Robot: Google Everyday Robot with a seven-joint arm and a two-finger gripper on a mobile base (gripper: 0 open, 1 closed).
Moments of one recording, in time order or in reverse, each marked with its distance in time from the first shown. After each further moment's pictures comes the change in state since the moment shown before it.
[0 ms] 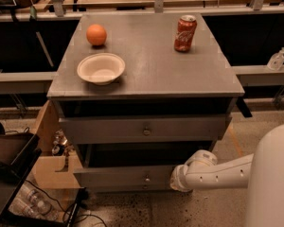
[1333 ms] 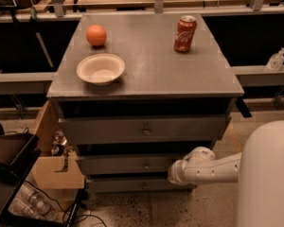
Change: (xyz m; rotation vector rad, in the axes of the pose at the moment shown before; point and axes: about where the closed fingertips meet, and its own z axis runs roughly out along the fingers) arm -0.003 -0.028 0.020 0.041 -0.036 0.001
